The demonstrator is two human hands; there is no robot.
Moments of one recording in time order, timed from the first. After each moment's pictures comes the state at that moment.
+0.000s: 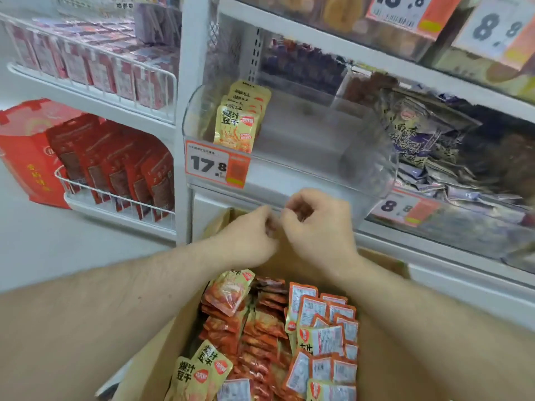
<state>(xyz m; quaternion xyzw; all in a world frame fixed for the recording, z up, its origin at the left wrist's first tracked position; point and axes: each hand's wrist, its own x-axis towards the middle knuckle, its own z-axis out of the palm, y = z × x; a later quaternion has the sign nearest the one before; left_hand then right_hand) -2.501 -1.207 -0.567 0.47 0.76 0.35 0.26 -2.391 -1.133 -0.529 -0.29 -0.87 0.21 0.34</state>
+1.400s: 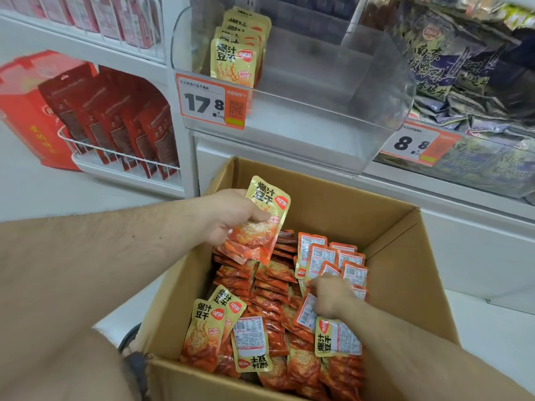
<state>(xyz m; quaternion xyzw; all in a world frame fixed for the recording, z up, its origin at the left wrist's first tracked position) -2.495 -1.234 -0.599 0.17 0.68 0.44 0.56 -2.269 -1.104 -0.766 -0.37 -0.88 0.06 -0.29</state>
